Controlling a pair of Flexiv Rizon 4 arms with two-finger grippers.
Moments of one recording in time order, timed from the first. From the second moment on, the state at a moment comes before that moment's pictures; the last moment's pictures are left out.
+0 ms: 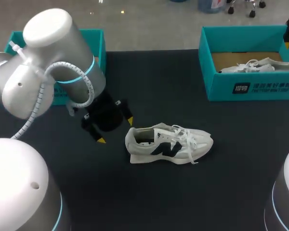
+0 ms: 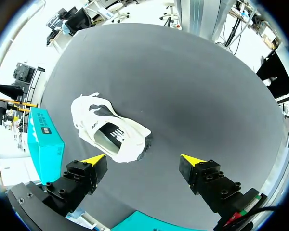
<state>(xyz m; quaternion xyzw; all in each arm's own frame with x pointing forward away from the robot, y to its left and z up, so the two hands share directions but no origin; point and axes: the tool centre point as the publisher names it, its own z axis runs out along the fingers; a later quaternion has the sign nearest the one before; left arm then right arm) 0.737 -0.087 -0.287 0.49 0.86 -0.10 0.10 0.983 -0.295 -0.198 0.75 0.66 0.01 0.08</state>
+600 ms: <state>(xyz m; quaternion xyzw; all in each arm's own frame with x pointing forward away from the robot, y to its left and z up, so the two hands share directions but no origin) 0.748 -0.082 -0.275 0.36 0.91 -0.20 0.09 0.983 -0.295 -0.198 0.75 0.66 0.01 0.08</state>
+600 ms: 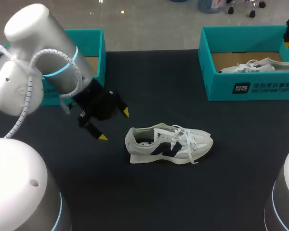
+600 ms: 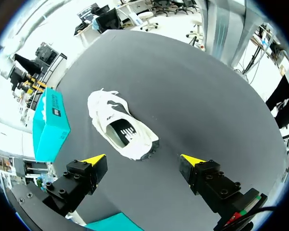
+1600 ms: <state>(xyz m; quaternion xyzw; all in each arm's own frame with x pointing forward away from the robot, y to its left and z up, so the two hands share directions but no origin) 0.728 -0.057 -0.294 0.07 0.89 -0.45 0.00 0.983 -0.295 -0.198 0.75 0.66 0.01 0.08</state>
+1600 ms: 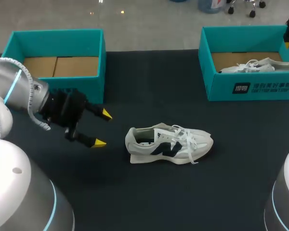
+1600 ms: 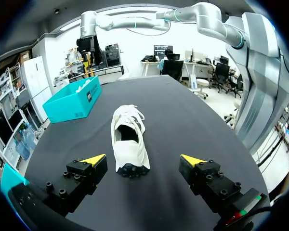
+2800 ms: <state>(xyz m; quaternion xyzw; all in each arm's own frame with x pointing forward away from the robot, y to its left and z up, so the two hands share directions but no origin) 0.769 -0.078 -0.391 -0.05 0.88 -0.47 -0.01 0.983 -0.295 -0.198 0.75 0.66 0.01 0.08</state>
